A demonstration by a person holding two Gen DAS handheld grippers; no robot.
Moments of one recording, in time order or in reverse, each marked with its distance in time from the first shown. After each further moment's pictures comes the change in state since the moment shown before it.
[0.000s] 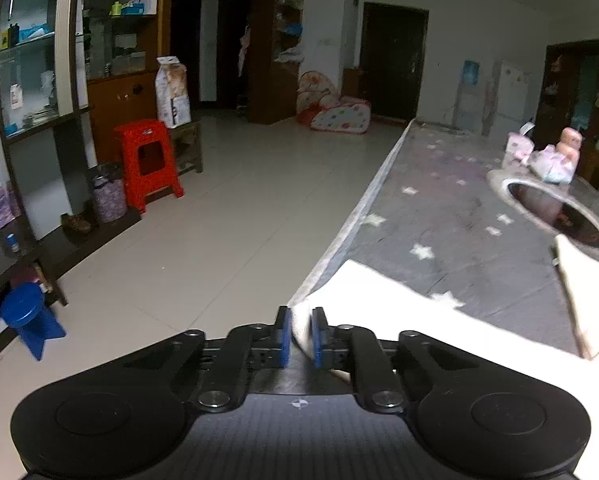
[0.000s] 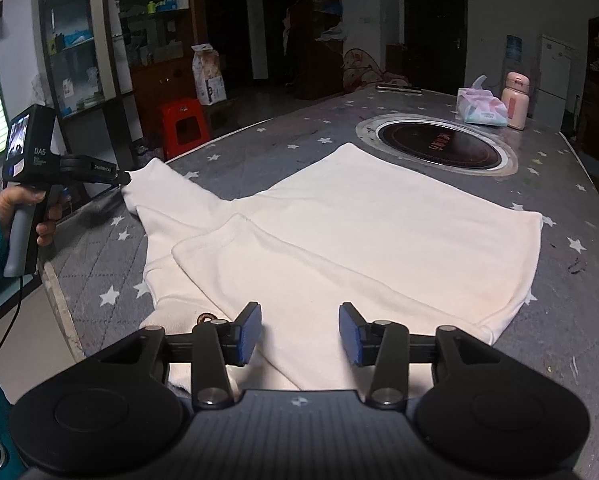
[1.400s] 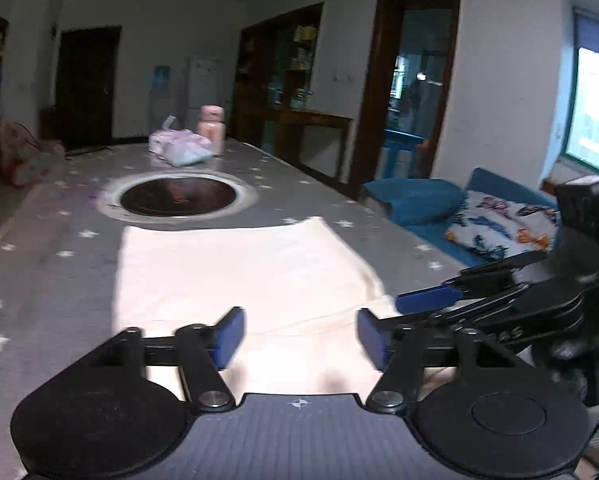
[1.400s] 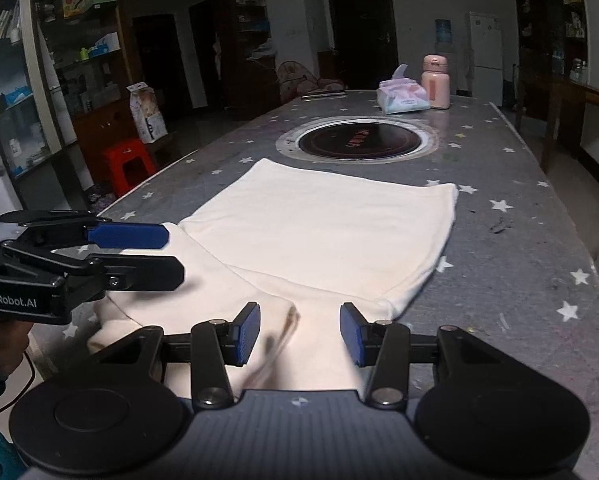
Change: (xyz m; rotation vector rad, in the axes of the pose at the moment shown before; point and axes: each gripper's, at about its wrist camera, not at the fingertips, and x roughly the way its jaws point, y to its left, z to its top) left arm -0.106 -0.178 -0.044 0.430 -0.035 -0.801; right arm -0.026 -0.047 -0.009 0.185 -0.049 -0.095
